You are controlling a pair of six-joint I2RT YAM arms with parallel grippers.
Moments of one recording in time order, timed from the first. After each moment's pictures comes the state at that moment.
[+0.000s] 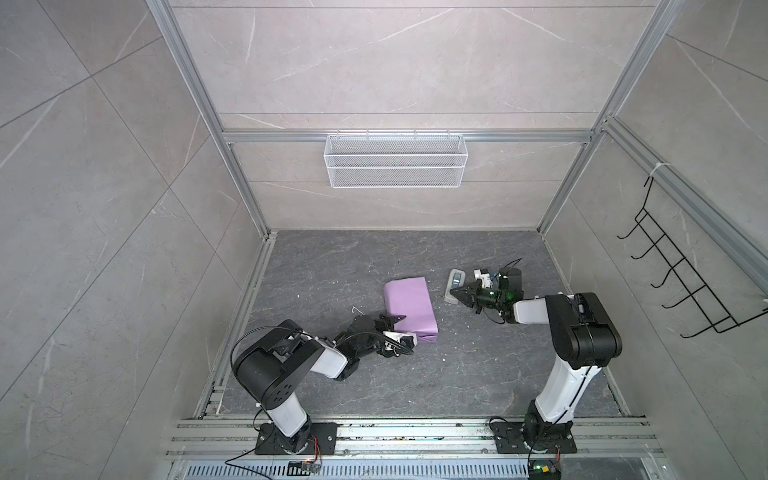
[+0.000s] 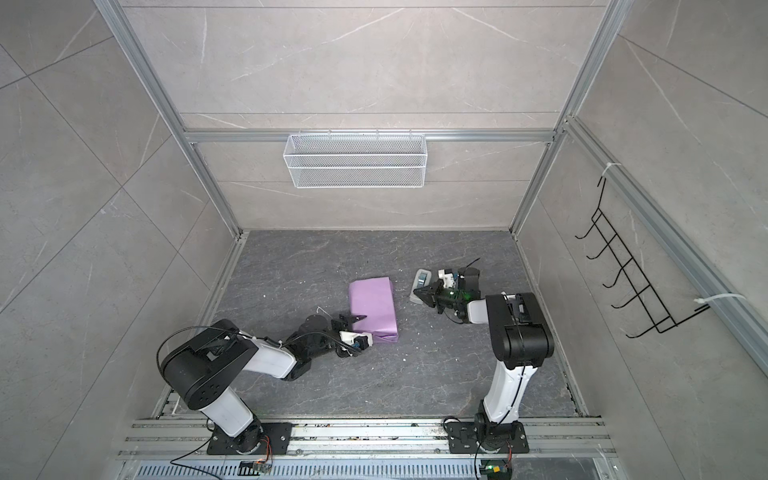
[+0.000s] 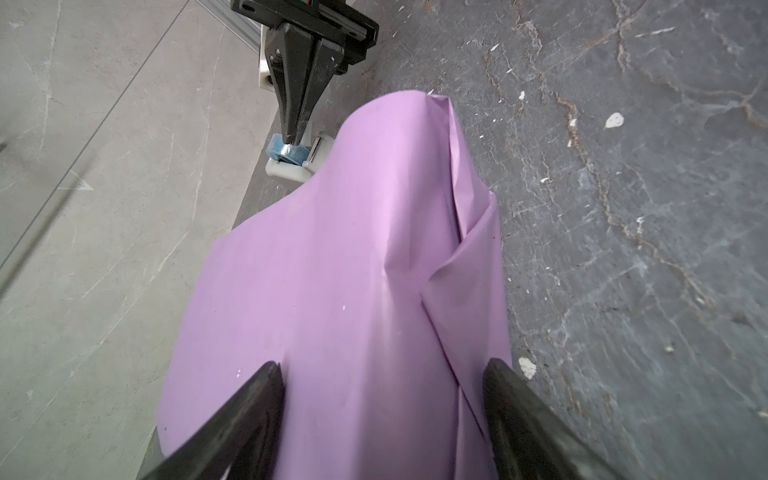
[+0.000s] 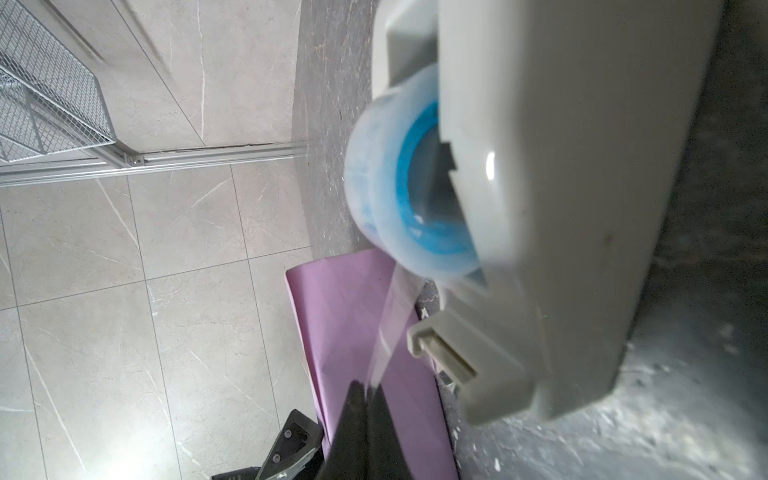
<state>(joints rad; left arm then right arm) -0.71 1.68 0.41 0.87 0.30 0.95 0.06 1.87 0.79 0.47 -0.92 1.06</state>
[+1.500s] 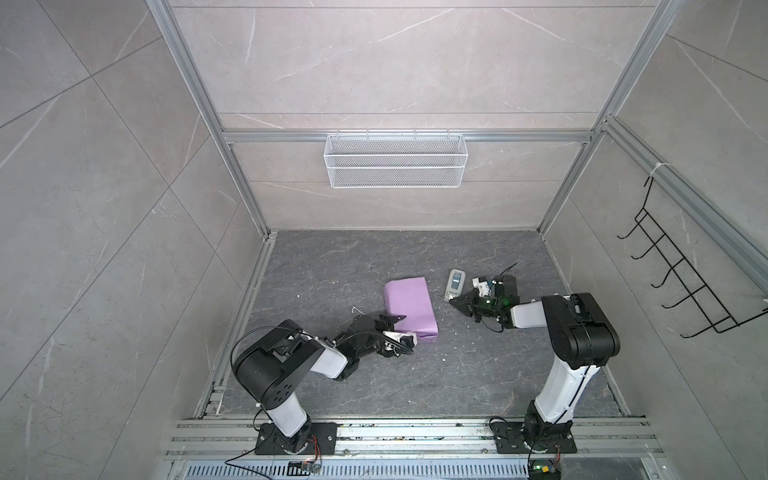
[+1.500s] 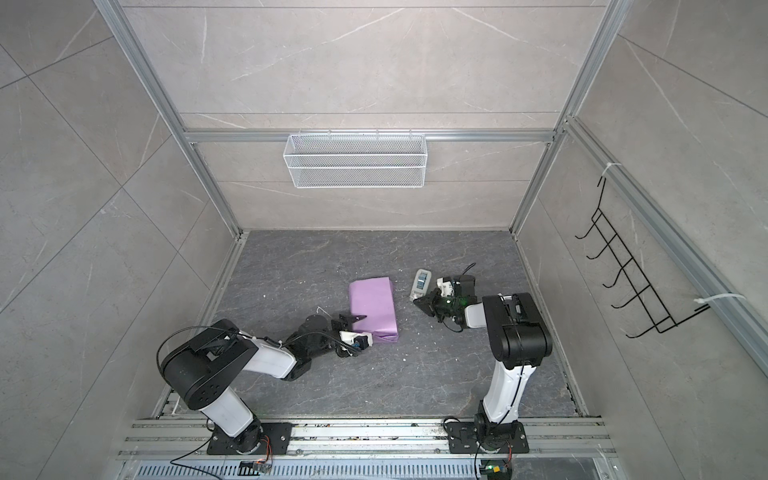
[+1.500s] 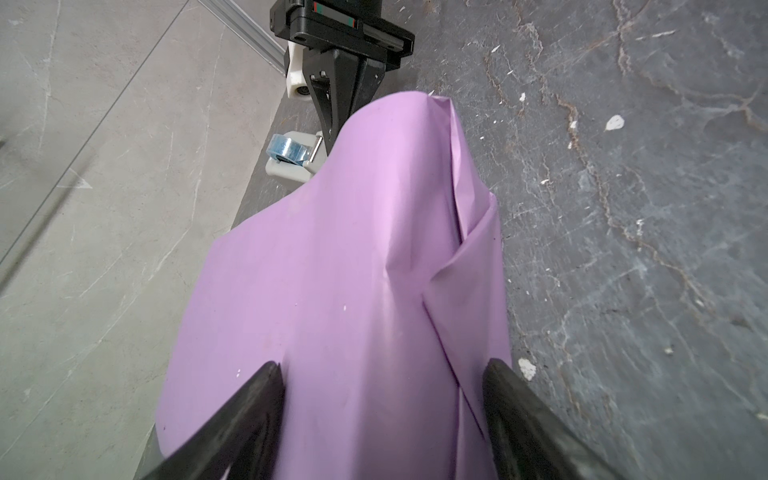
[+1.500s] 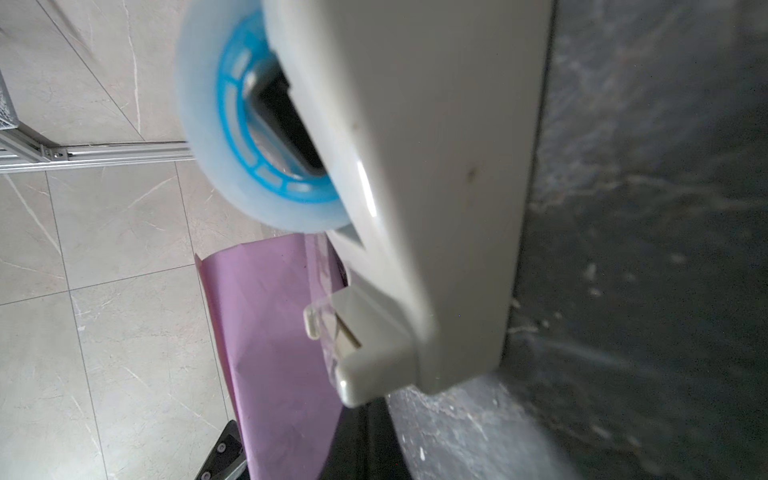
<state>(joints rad) -0.71 1.68 0.41 0.87 0.30 0.94 0.09 1.89 0.76 0.38 -0.82 0.93</state>
